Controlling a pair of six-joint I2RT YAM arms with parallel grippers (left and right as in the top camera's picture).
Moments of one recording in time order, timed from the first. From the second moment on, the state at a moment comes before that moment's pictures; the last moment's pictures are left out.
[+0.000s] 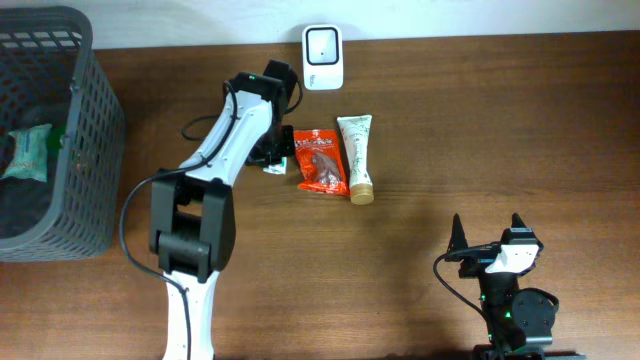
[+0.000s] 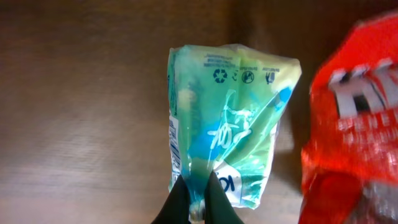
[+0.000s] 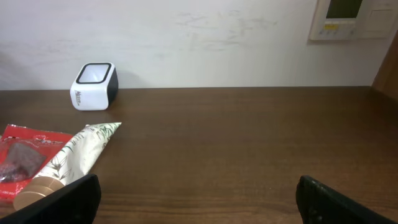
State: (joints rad) left arm -0.33 2.28 1.95 -1.23 -0.07 -0.41; right arm -0.03 0.01 0.01 -0.08 0.00 0.01
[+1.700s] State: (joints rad) left arm 0.57 2.28 2.17 -0.96 -0.22 0.20; right arm -0.03 0.01 0.01 -0.08 0.00 0.02
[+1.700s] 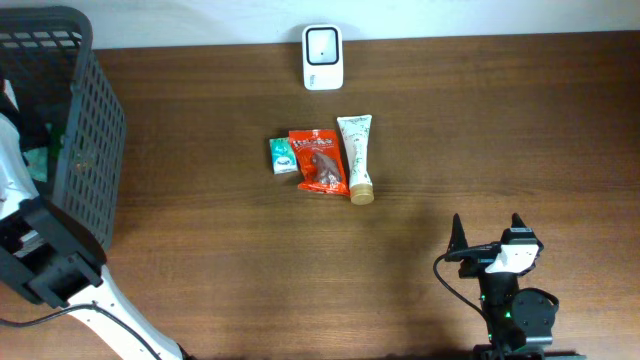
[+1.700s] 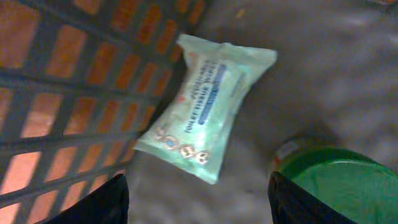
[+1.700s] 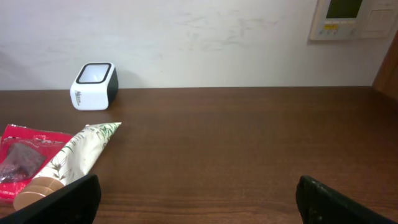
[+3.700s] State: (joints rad) left arm 0.59 2.49 2.22 -0.90 -0.13 0.16; right arm -0.03 0.01 0.01 -0.08 0.00 0.02
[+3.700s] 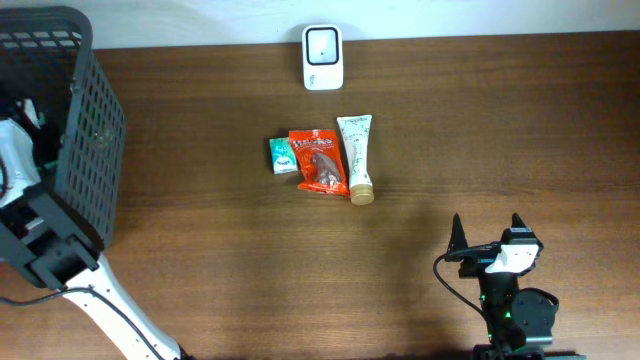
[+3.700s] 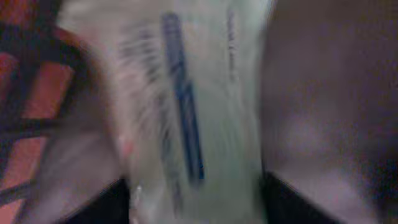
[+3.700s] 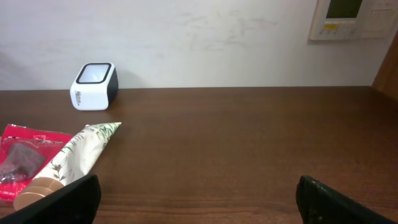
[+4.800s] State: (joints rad) left arm -0.03 1.78 2.13 -1.38 0.41 -0.12; right arm -0.03 0.01 0.01 -0.08 0.00 0.02
